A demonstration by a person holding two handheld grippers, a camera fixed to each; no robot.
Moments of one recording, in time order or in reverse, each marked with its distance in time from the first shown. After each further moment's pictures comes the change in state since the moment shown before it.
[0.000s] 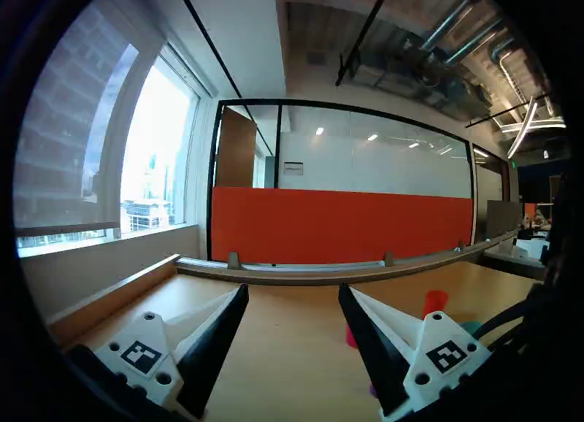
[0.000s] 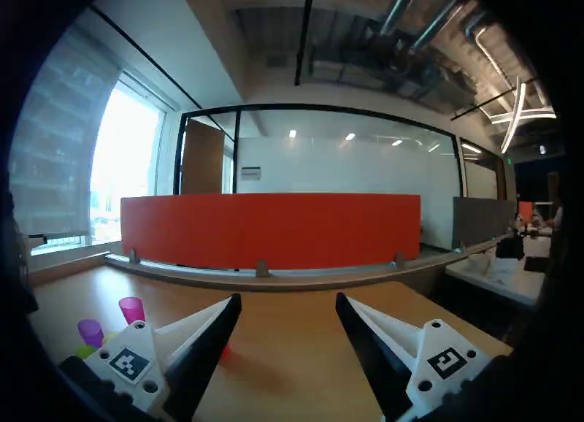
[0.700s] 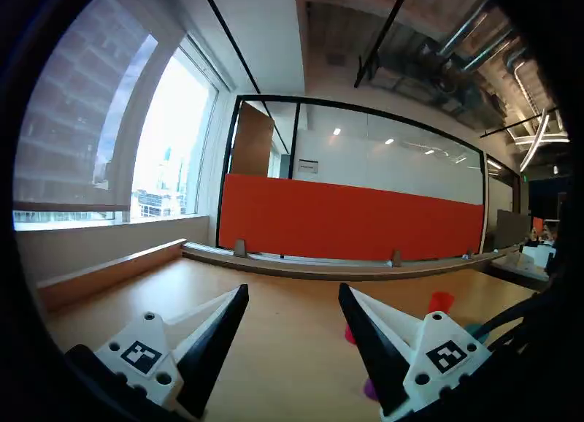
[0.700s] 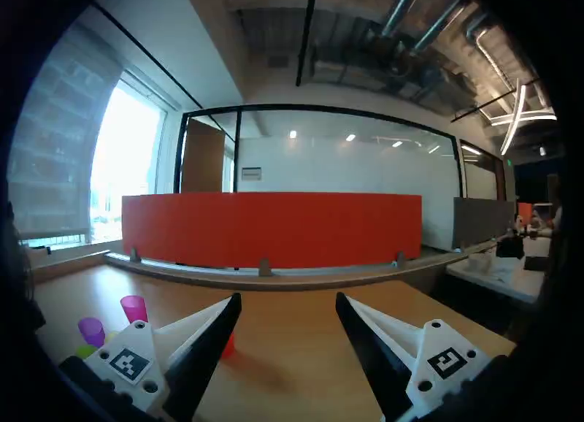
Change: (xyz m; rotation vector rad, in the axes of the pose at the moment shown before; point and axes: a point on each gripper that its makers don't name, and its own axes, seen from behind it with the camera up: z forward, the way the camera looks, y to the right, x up) left arm -0.038 0.009 -0.001 0.066 0.000 -0.062; right arm -0.010 -0.017 -0.001 0.003 -0.002 -0.016
